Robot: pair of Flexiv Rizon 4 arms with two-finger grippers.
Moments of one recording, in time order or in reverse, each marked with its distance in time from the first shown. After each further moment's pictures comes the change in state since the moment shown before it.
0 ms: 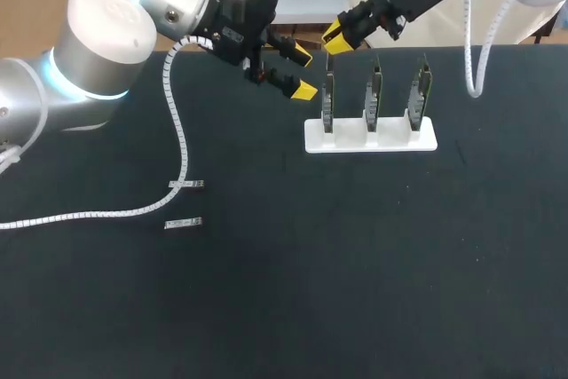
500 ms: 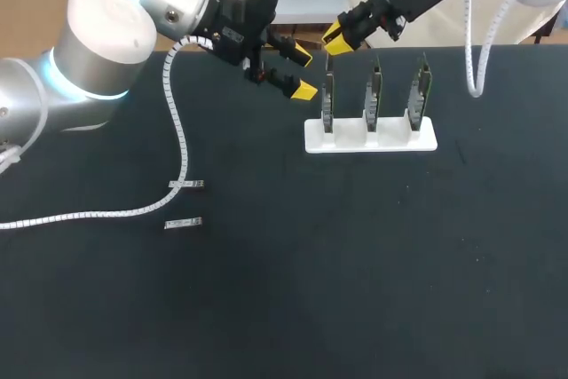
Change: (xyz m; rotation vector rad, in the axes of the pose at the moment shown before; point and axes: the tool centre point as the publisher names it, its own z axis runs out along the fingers) left arm 0.000 0.000 0.000 0.000 0.000 0.000; right arm 0.001 0.001 0.000 0.003 0.013 -0.007
